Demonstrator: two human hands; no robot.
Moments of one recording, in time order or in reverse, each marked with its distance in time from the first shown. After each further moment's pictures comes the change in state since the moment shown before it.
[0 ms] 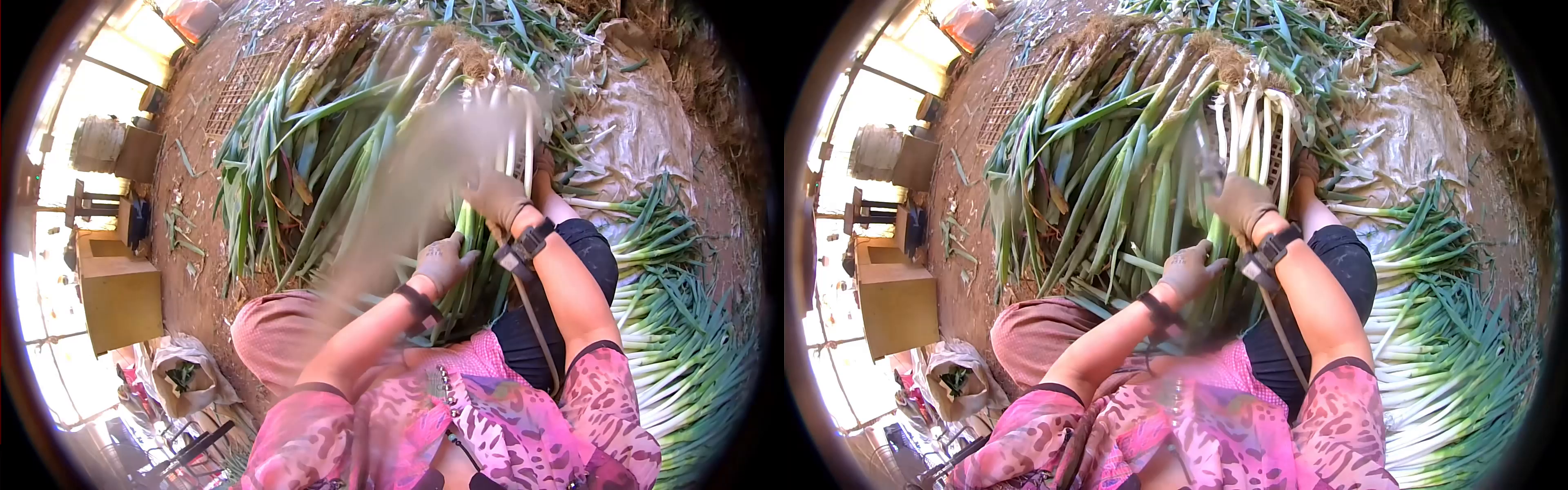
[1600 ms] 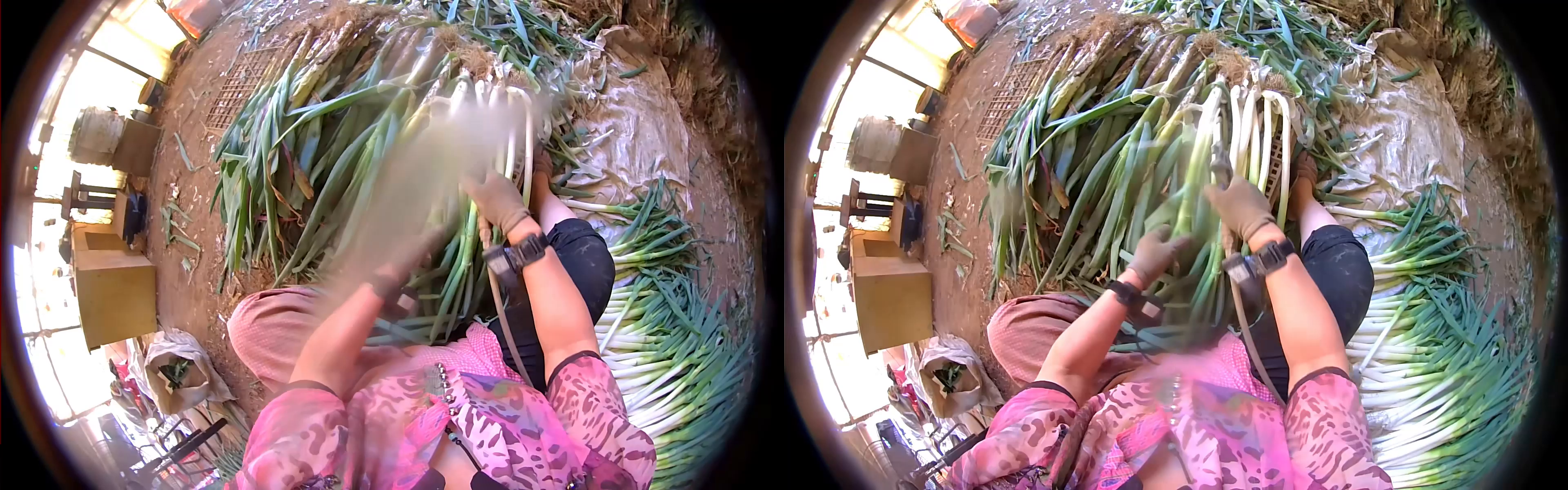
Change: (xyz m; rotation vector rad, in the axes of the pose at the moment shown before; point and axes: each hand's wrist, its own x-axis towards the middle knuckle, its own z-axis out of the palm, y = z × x) left_hand 0.004 -0.050 -0.032 -0.665 0.042 -0.371; right_hand -0.016 -0.004 0.018 0.293 0.130 0.019
